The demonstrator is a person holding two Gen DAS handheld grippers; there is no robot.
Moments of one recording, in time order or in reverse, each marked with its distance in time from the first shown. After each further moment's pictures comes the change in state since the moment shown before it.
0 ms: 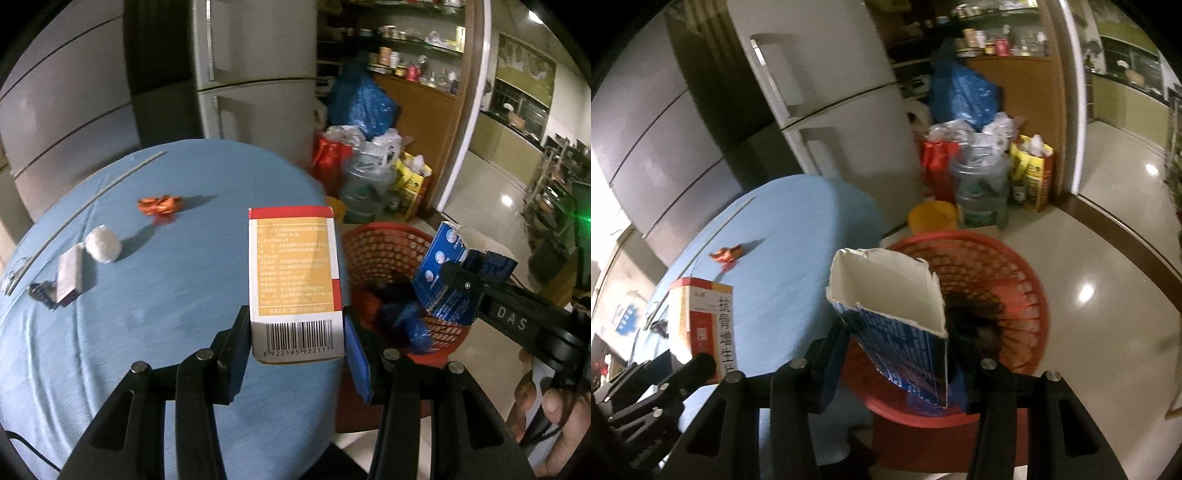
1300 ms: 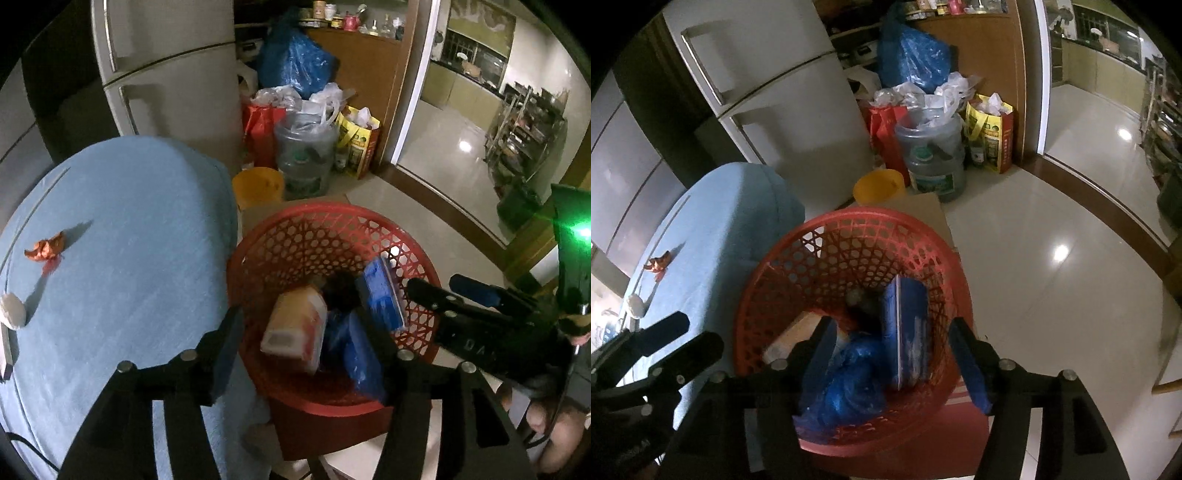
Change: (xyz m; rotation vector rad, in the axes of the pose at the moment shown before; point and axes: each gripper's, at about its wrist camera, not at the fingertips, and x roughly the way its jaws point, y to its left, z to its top) left arm 0.085 -0.086 0.038 0.158 0.152 -0.135; right arm 0.046 -0.076 0.013 0.082 0.129 -0.100
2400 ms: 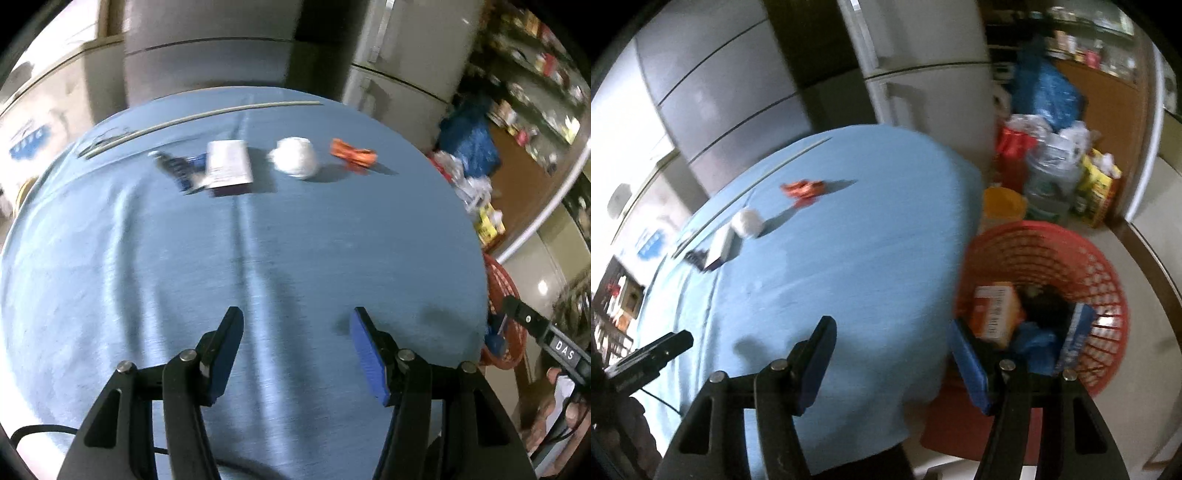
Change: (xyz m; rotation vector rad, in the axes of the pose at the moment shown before) left arm -0.143 0.235 -0.194 -0.619 -0.111 0.265; right arm -0.037 0.210 -0.072 -0.374 0.012 0.246
